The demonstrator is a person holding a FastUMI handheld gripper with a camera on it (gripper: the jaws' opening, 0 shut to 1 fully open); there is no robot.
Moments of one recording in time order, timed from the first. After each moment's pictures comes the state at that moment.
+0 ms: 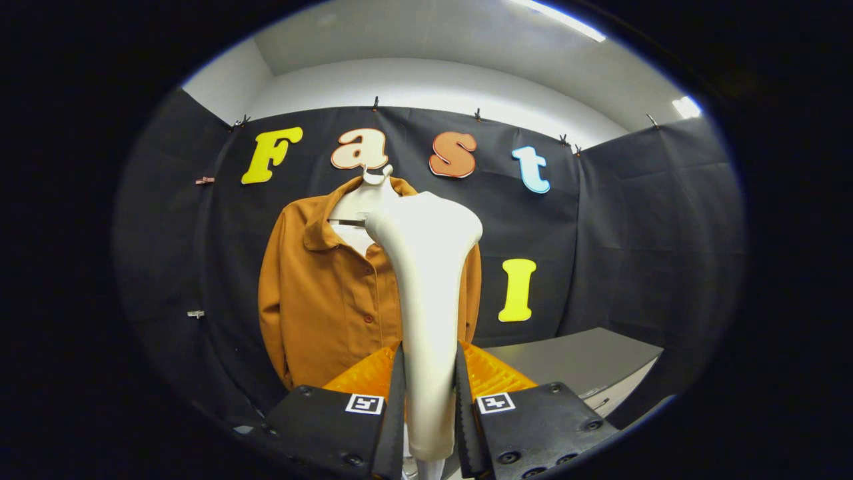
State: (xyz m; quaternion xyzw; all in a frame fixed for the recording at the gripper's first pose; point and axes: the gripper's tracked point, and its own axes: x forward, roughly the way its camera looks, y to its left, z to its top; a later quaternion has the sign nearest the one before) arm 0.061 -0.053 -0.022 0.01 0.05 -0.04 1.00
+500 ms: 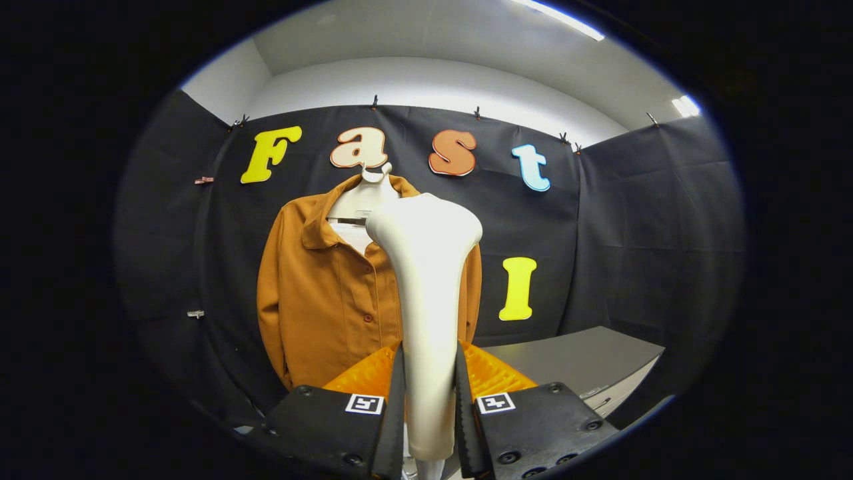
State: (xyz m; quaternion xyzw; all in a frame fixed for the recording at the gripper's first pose) arm 0.064 -0.053 -0.023 0.01 0.06 -0.04 1.00
